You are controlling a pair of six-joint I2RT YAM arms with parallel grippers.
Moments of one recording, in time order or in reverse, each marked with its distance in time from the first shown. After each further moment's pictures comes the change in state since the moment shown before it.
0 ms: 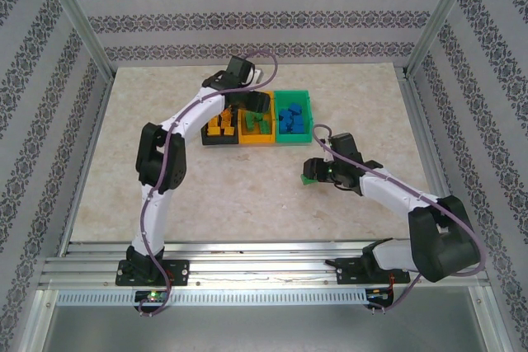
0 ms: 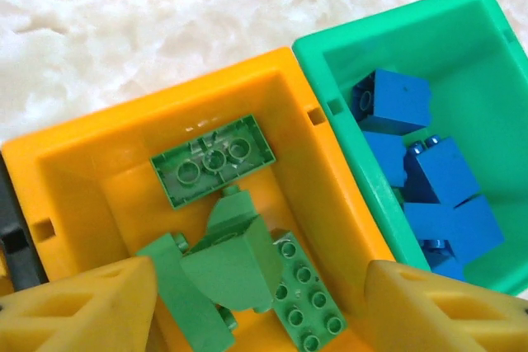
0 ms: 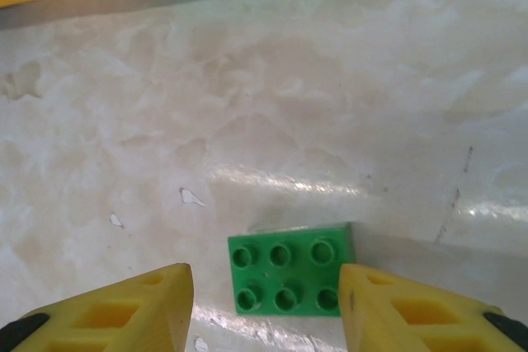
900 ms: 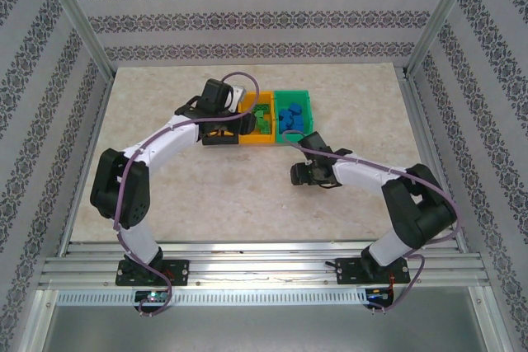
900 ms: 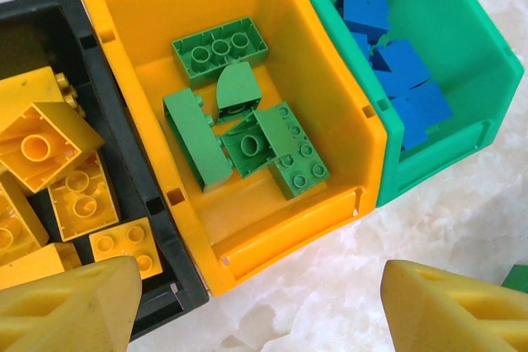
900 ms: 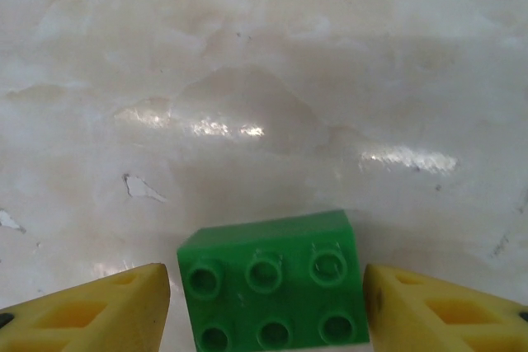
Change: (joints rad) left arm 0.000 -0.468 -0.643 0.255 0.008 0.004; right arm 0.192 0.265 0.198 -0.174 0.243 -0.003
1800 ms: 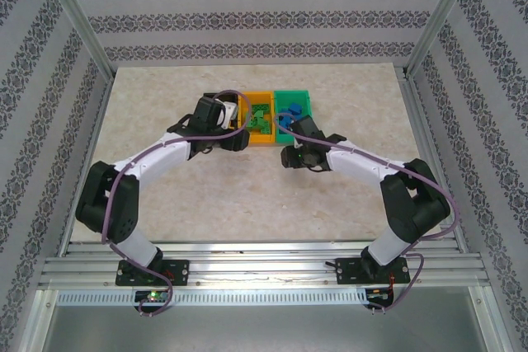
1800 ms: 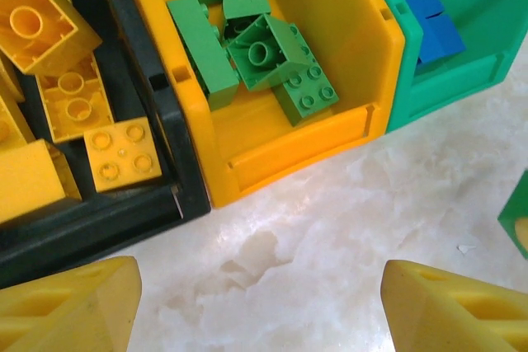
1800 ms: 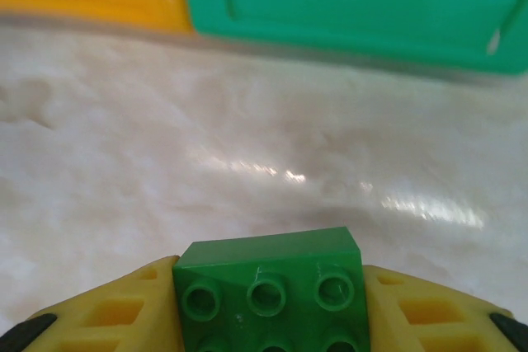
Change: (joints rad) left arm 0.000 -0.152 -0.260 0.097 0.016 -0.042; right arm 0.019 0.035 0.207 -0.012 -0.037 -0.013
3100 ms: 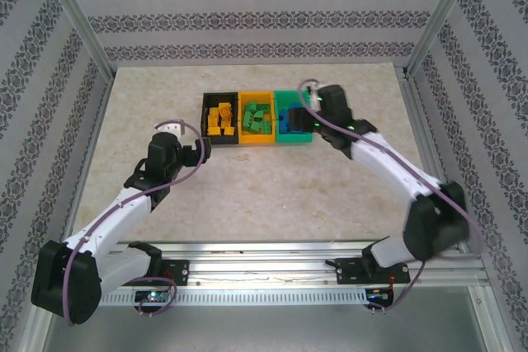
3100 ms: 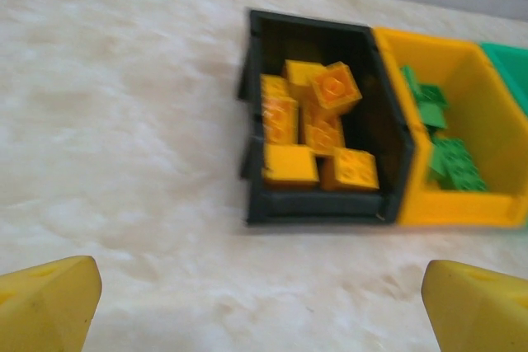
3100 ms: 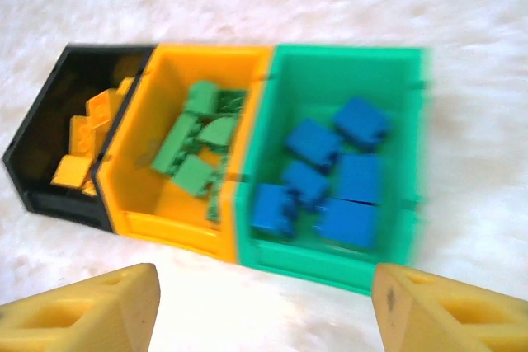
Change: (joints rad) left arm 0.134 -0.556 -0.529 0.291 -0.339 -0.117; right arm -0.169 -0.238 0.040 0.134 -0.011 -0.113
